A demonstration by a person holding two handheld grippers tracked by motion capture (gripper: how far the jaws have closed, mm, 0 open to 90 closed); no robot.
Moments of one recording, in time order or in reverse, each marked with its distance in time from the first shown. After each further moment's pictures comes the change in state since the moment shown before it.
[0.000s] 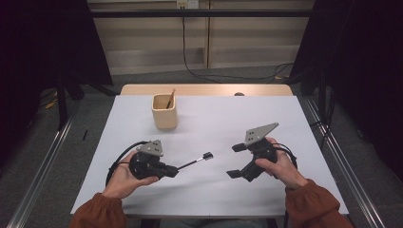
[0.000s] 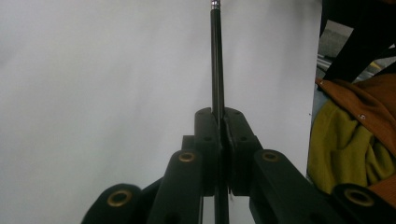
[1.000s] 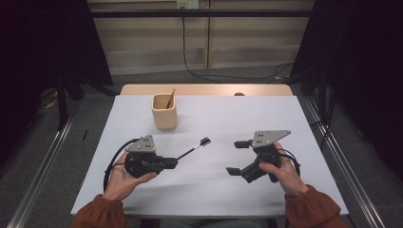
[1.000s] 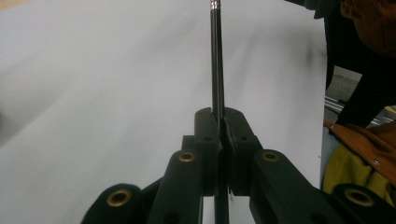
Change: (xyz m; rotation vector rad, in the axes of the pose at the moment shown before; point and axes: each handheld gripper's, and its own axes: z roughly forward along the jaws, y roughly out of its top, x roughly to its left) left arm -0.003 0.000 -0.013 -0.203 0.073 -0.008; right arm 0.010 -0.011 -0.005 -0.199 -0.092 0.000
